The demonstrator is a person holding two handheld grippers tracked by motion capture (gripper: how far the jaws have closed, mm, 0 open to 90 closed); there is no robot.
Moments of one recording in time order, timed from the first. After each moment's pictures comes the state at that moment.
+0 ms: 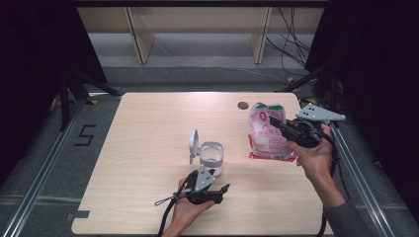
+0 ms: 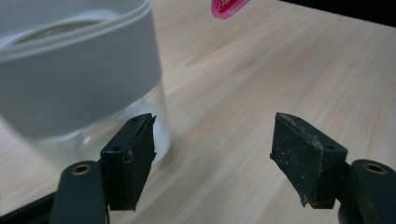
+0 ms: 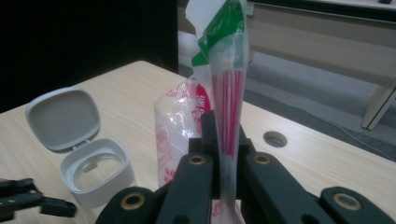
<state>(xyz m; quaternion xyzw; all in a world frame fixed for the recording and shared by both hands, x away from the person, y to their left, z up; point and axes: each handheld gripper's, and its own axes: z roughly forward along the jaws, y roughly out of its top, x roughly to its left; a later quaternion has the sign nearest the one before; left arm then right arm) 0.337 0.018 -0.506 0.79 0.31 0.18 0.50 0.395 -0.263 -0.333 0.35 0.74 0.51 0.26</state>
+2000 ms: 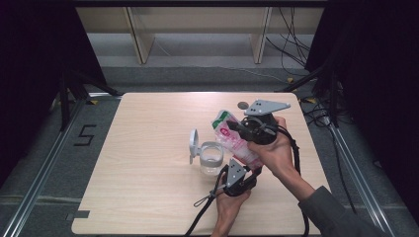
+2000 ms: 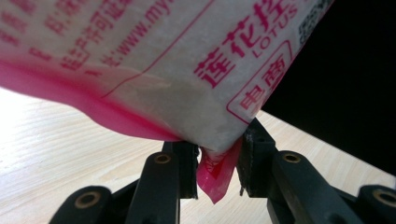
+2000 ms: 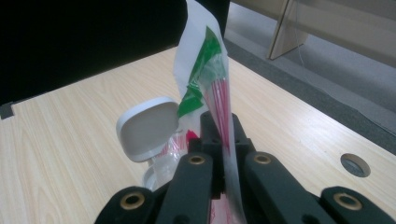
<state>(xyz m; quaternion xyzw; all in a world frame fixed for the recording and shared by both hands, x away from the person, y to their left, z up) 0.348 -0.067 -0.503 0.68 0.34 0.18 0.62 0.396 -0.157 -0.313 0.29 0.81 0.47 0.19</state>
